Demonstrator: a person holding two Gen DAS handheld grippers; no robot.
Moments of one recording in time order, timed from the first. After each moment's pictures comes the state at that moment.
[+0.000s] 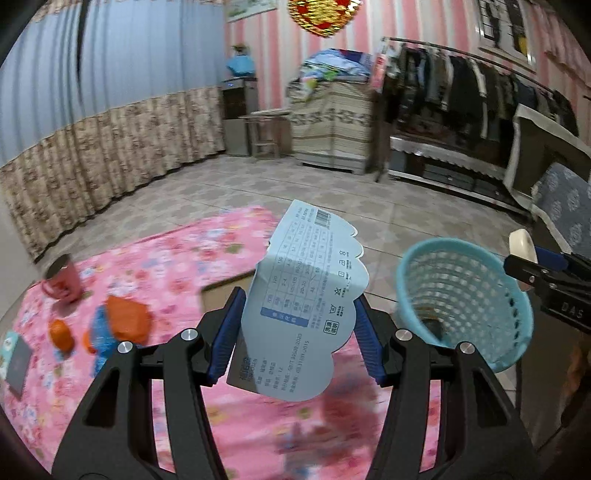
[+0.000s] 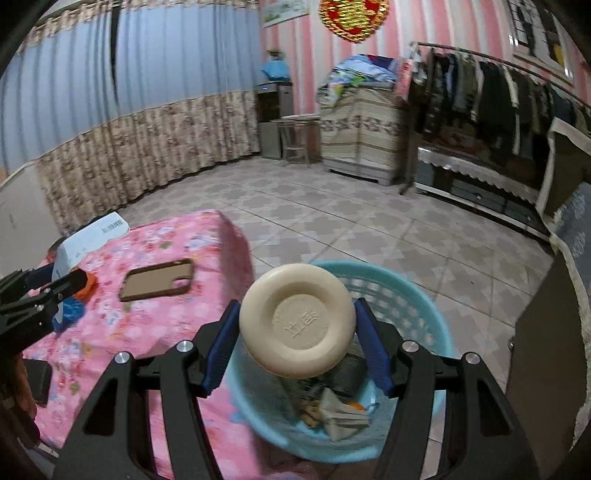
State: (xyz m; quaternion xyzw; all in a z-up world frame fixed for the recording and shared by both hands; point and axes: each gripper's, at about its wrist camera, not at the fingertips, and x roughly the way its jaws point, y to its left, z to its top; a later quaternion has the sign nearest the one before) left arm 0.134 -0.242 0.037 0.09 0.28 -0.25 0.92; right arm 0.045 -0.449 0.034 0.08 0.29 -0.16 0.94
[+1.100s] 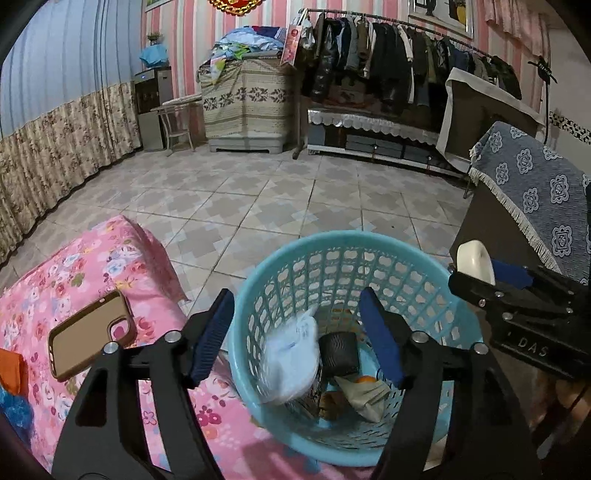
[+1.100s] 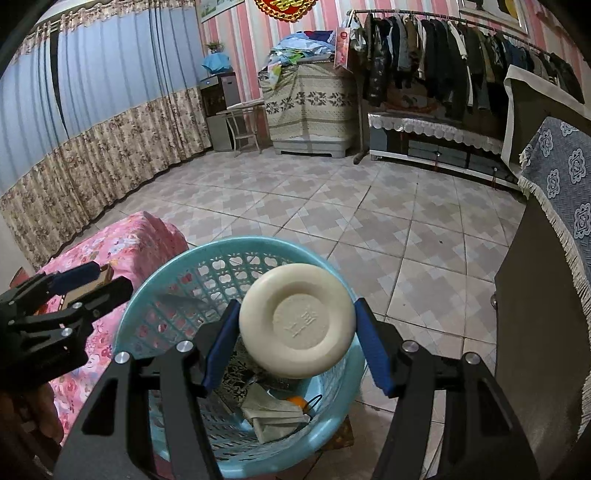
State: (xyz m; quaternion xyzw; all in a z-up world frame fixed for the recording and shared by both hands) left arm 0.133 -0.407 0.005 0.13 0.31 -0.38 0.86; right arm 0.030 -0.541 -0.011 0.15 0.31 -0.23 0.91
